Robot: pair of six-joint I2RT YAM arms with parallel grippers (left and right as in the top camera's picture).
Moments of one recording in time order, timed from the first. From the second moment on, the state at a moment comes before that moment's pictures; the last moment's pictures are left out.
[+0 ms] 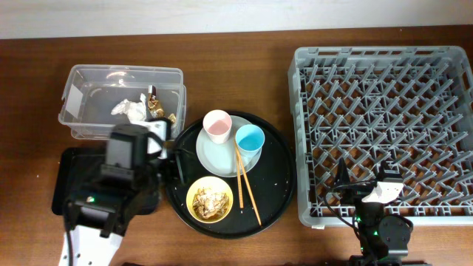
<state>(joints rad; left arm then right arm) -0.25 1.02 1.01 -0.88 0.27 -0.37 -0.06 0.01 0.01 -0.07 0.01 0.11</state>
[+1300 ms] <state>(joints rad) -0.81 1.55 0.90 -0.75 -0.04 -0.66 -0.06 0.01 0.01 -0.07 0.01 0.11</state>
